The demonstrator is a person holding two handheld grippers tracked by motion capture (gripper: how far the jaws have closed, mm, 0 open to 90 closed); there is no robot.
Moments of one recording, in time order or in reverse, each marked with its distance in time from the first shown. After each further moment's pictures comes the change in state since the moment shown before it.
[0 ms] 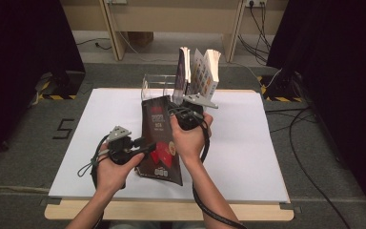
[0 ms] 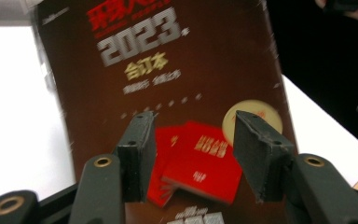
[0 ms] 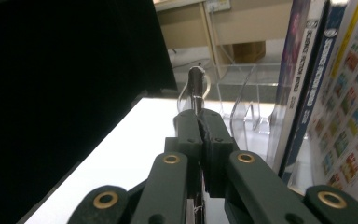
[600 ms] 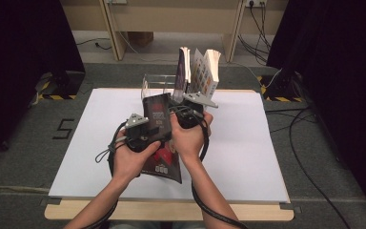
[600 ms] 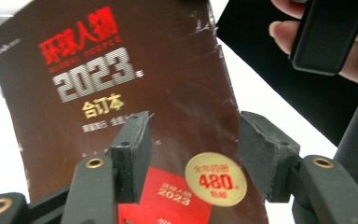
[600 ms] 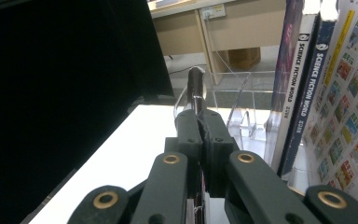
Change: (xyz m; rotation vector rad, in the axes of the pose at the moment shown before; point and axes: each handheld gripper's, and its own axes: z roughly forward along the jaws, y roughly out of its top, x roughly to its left) left arm -0.025 0.029 0.027 -0.005 -0.012 0.009; right arm 0.001 0.003 0.001 -0.025 -0.017 0.004
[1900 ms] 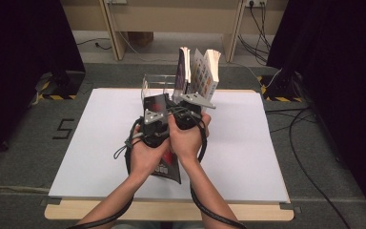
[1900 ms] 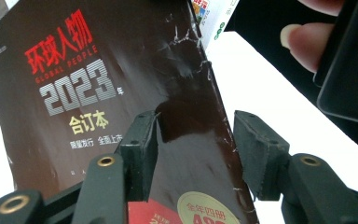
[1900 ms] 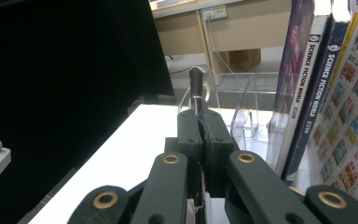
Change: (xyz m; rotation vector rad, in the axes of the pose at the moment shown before) left arm -0.020 0.006 0.029 0.024 0.103 0.013; right arm 0.007 -0.001 -0.001 0.001 0.000 -0.012
